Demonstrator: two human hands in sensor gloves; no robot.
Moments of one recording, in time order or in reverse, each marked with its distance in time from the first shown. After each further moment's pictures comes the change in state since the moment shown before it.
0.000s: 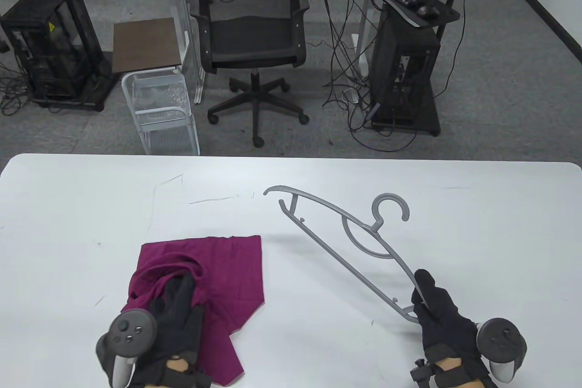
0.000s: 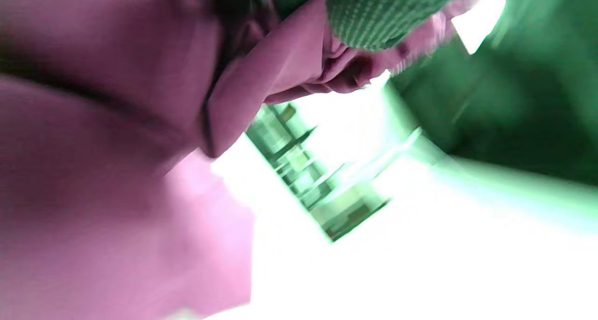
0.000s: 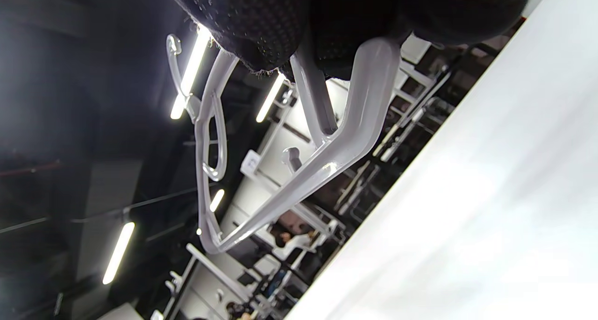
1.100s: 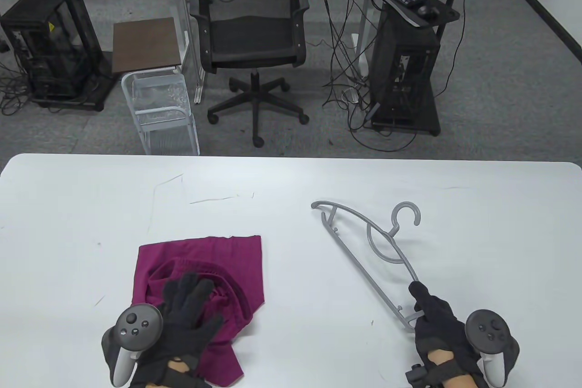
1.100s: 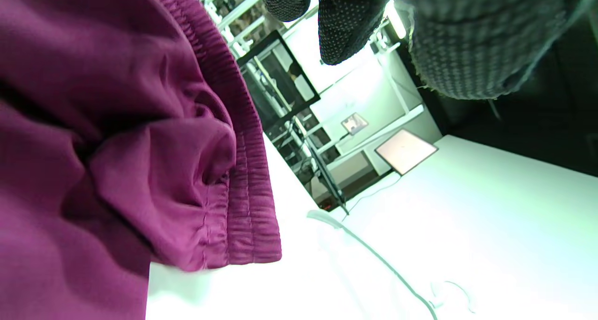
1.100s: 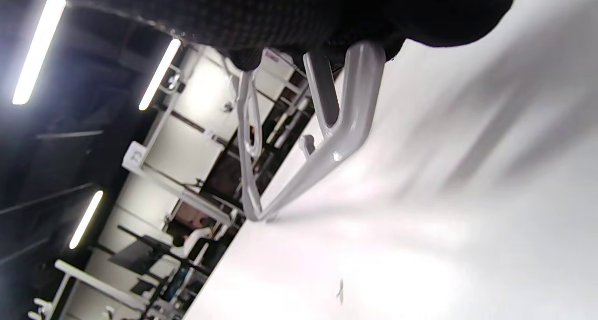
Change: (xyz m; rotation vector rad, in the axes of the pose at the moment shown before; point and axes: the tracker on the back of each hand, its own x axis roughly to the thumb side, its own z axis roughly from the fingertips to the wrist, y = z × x) left_hand 0.003 0.011 0.005 -0.009 -0.073 0.225; right_hand -0.027 0.015 0.006 0.018 0.411 0.049
